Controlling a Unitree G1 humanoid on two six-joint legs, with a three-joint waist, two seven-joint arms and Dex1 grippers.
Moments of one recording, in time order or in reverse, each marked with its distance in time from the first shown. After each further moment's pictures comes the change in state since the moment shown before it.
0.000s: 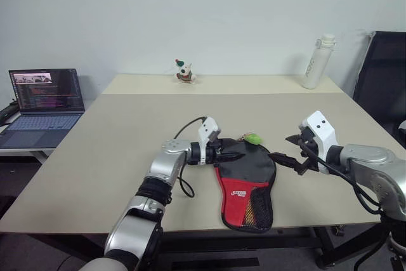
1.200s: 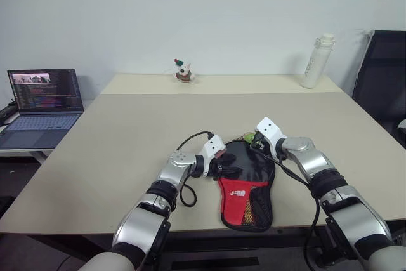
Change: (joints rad) left arm -0.028 -0.008 -0.033 0.294 0.140 -0.285 0.048; right arm -0.407 0.352 0.284 1.160 -0.481 -0.853 0.007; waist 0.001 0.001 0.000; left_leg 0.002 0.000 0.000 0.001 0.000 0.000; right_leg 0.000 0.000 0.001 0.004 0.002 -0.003
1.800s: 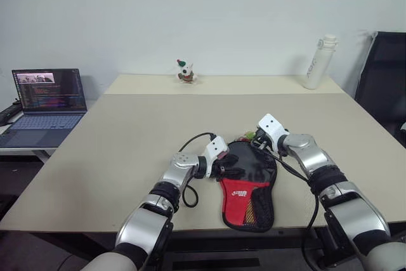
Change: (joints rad) left arm -0.002 -0.038 0.000 0.026 0.009 -0.012 0.023; right arm -0.043 -0.010 -0.029 0.100 -0.055 -0.054 -0.041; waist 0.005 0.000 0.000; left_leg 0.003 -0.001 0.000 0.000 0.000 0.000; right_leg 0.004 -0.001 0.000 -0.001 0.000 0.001
